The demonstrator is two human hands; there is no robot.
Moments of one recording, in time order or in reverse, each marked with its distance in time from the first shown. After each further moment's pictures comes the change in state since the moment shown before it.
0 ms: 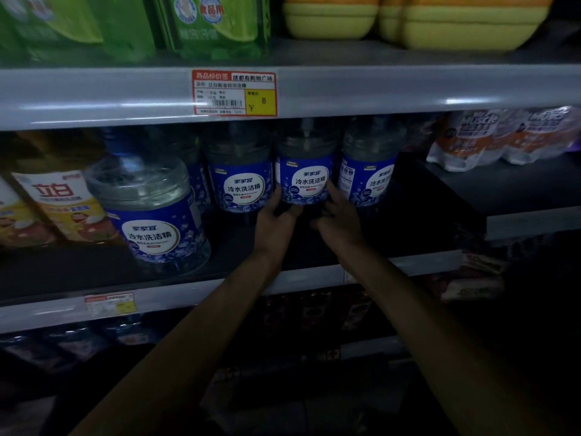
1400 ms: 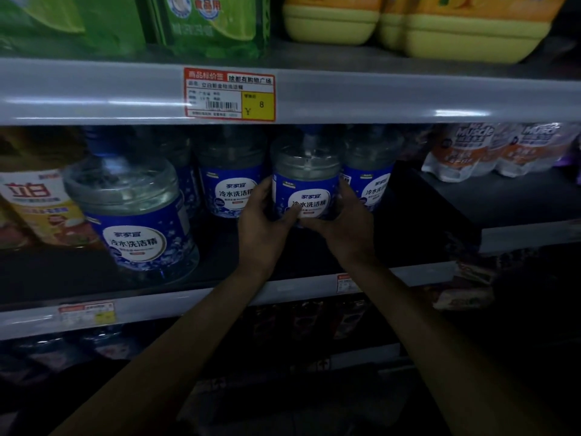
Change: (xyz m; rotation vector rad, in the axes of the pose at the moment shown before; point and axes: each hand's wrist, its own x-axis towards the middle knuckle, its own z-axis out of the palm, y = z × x) left_hand 0.000 0.005 -0.008 0.208 0.121 0.394; right_hand -0.005 -0.010 -0.019 -0.182 0.132 -0.319
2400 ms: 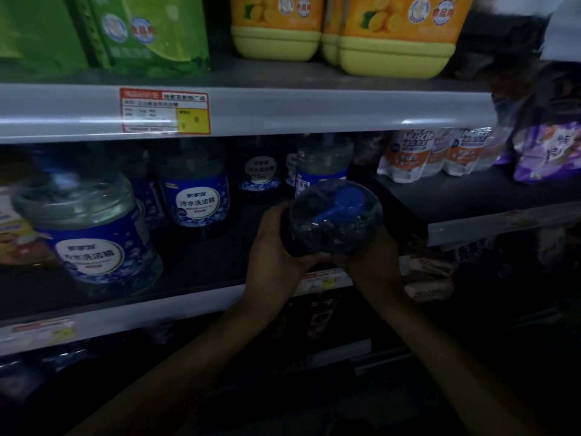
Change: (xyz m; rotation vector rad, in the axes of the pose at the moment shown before) left_hand -0.063 0.031 0.052 -0.040 -0.199 0.125; right_hand -0.047 0.027 -0.099 0.009 0.062 -0.017
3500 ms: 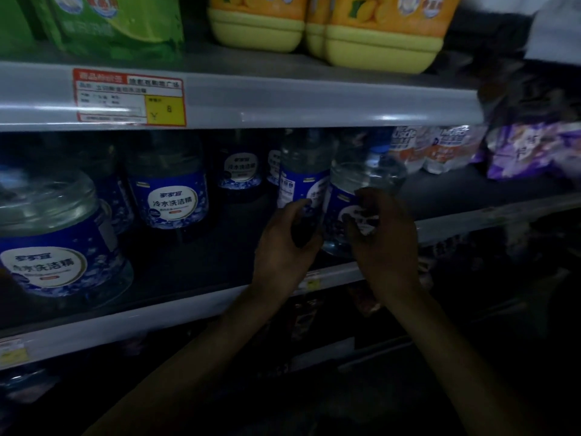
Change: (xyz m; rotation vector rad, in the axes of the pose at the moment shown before) left_hand 0.022 -0.013 0.035 0.093 -0.105 -0.043; right_hand 0.014 -0.033 -0.028 -0.533 0.212 -0.150
